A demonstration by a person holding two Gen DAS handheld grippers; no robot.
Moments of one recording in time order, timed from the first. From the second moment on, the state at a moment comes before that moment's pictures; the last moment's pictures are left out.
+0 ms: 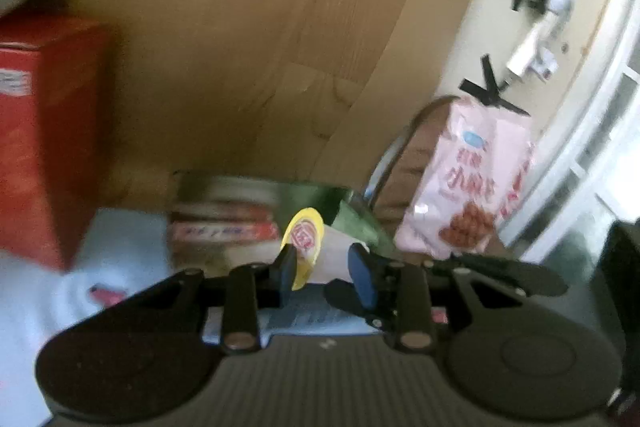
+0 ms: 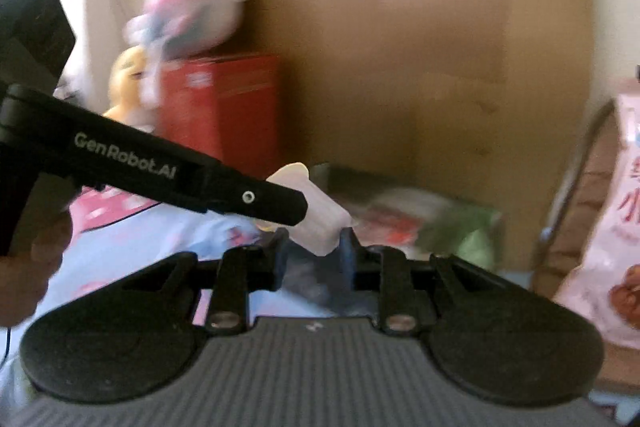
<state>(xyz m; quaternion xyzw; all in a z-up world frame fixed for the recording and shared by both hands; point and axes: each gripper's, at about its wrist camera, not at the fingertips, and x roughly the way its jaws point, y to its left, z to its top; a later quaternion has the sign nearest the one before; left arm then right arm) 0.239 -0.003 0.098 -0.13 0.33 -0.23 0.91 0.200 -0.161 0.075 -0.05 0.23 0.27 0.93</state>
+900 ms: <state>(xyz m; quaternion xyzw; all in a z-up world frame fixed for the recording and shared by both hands) 0.084 0.116 0.080 -0.15 0.35 -0.15 0.91 0.085 -0.171 0.044 -0.02 0.28 0.39 0.88</state>
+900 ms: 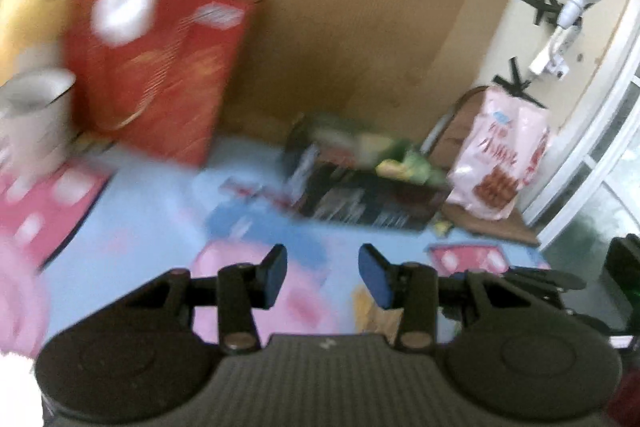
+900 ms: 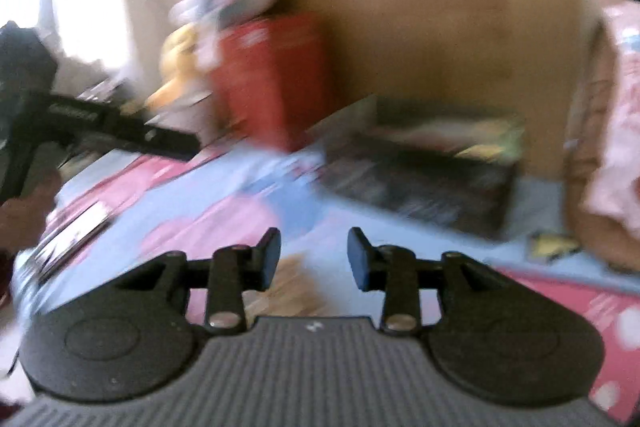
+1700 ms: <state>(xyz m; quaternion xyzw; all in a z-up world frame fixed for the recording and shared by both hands) -0.023 0.146 -0.018 -0.34 0.38 -0.16 0.84 0.098 -0.064 0.007 0.01 0.39 0.46 0.80</state>
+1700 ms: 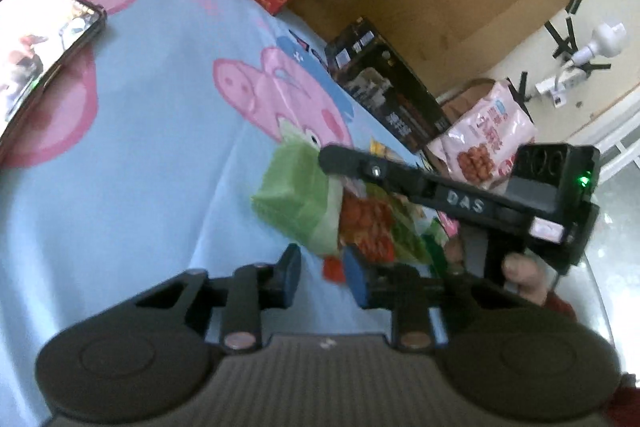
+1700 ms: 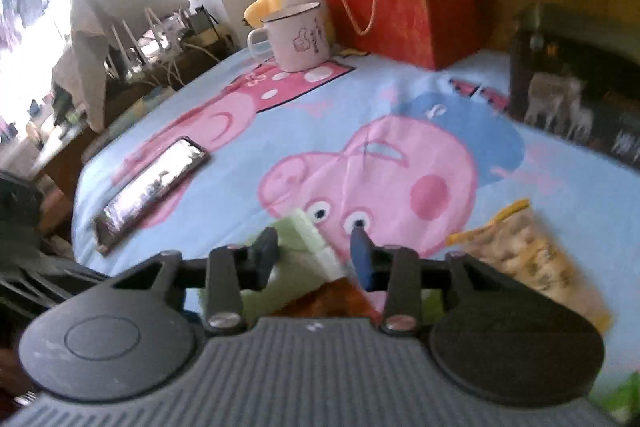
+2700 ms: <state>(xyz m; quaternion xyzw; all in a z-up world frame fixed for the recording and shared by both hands) 0.032 0.149 0.000 -0.22 0.37 -0.10 0.90 0.068 -0.042 0.004 -0.12 0.34 0.48 0.80</state>
